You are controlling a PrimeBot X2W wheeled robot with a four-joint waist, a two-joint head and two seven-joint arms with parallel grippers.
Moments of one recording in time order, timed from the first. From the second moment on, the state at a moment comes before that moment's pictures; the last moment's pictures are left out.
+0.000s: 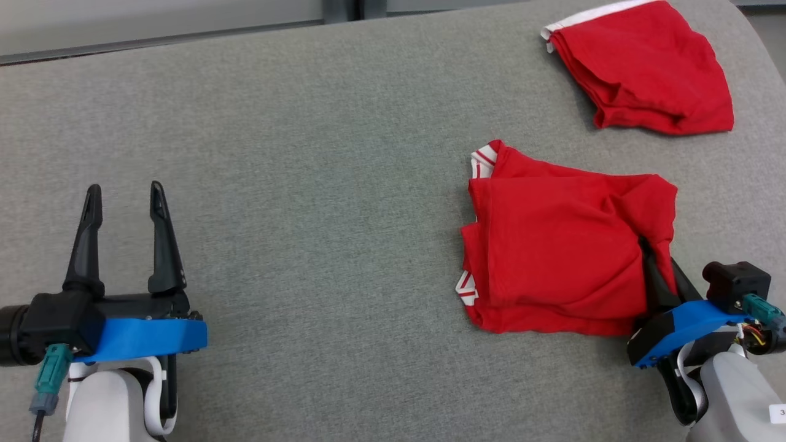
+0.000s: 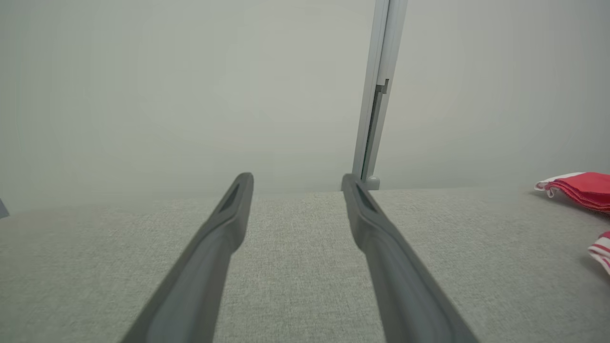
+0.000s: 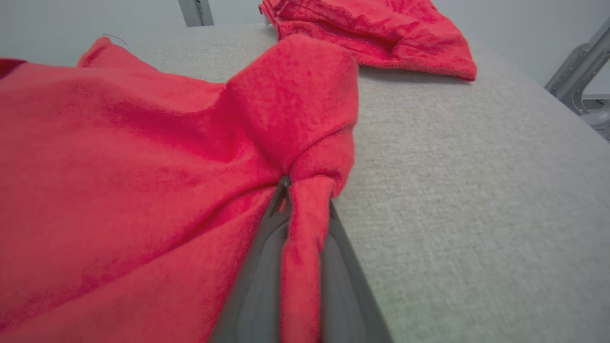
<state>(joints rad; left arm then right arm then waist) -0.20 0.07 0.10 0.10 -0.07 -0.11 -0.26 -0.38 -0.21 0.05 0.64 0.25 0.13 -0.26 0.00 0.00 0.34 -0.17</state>
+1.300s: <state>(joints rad) -0.29 0.12 0.08 -0.01 -0.04 -0.12 -0.26 -1.03 -0.64 0.15 0.74 0.19 0.13 -0.08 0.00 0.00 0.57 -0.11</state>
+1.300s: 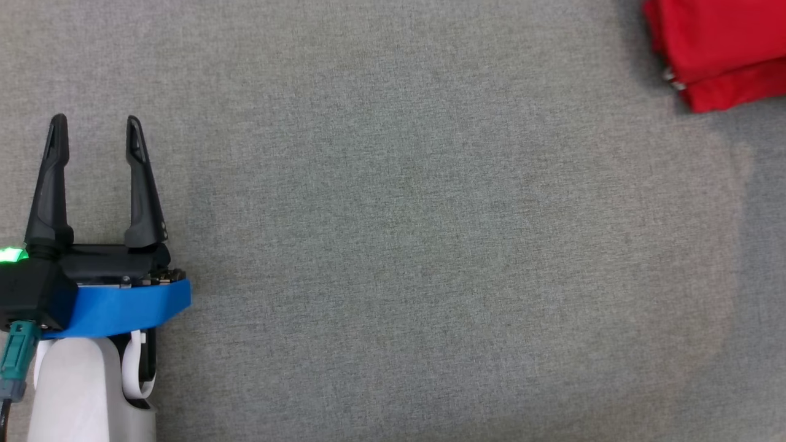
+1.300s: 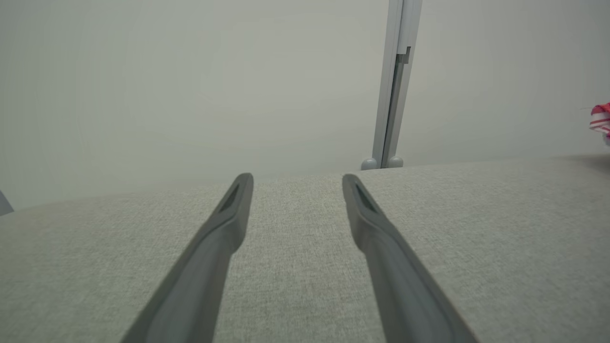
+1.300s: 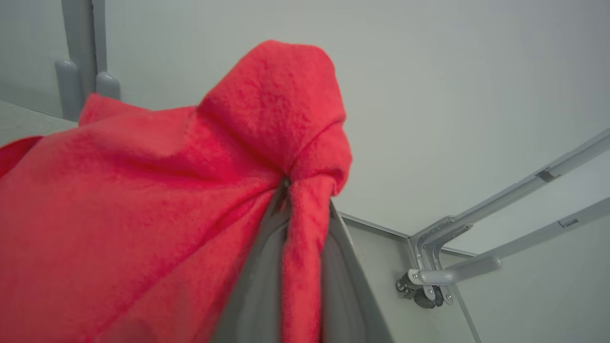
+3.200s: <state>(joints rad) 0.00 0.05 0.08 0.19 -0.09 -0.08 -0.26 -0.32 -0.27 0.21 0.42 0.23 0.13 -0.26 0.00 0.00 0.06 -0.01</state>
